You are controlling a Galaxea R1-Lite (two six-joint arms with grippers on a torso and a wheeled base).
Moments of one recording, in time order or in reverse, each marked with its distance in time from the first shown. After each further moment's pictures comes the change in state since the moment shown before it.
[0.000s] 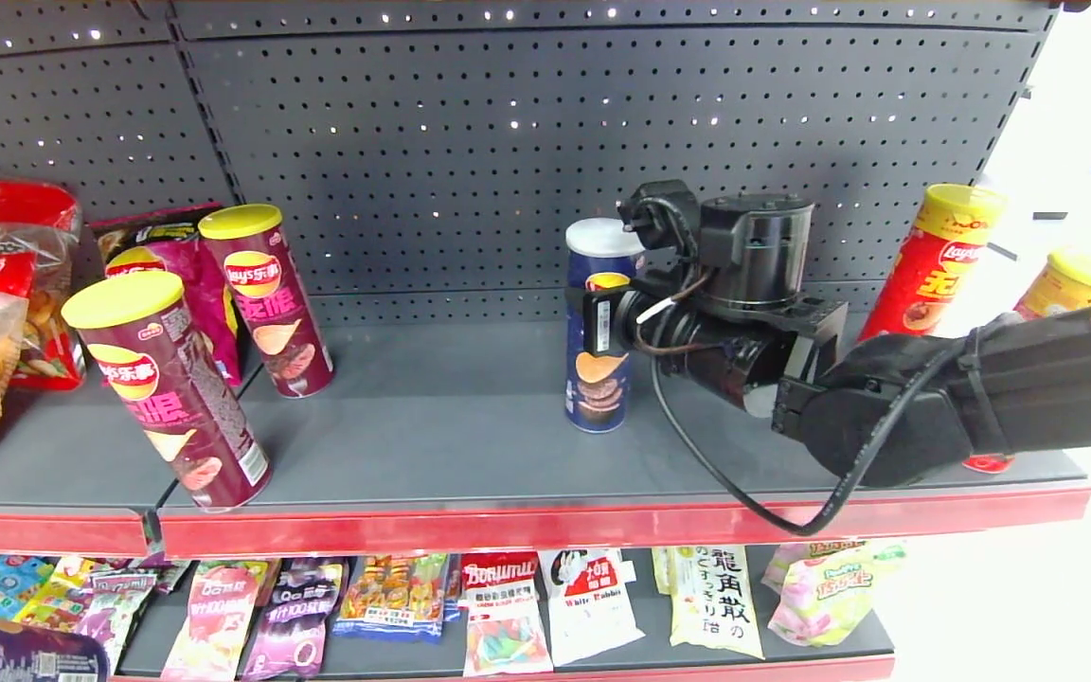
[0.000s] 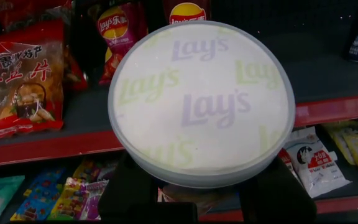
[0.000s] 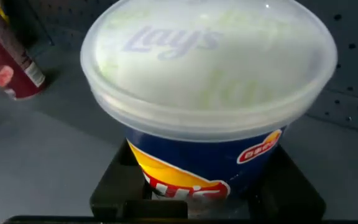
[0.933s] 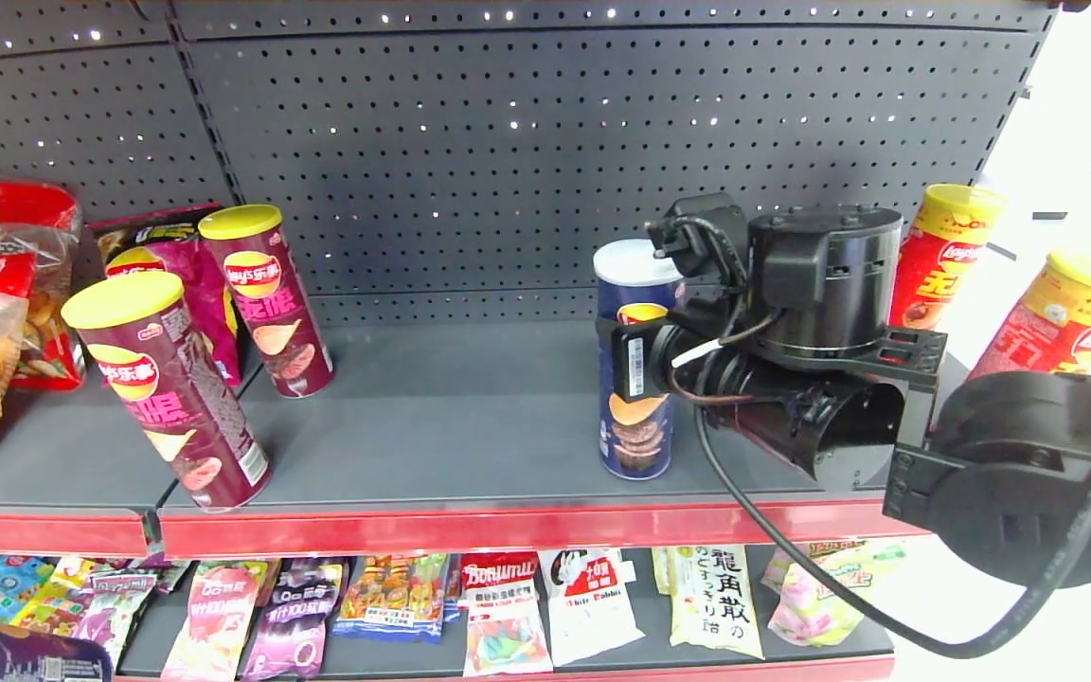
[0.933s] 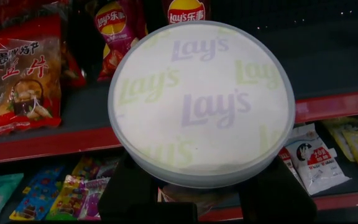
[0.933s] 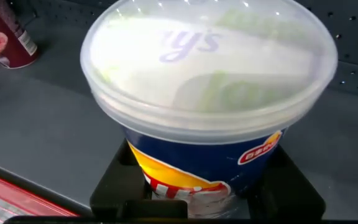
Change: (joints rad) left arm 0.000 -0.002 0.013 0.000 0.000 0.001; right arm 0.106 -0.172 0.180 0.060 -0.196 0.006
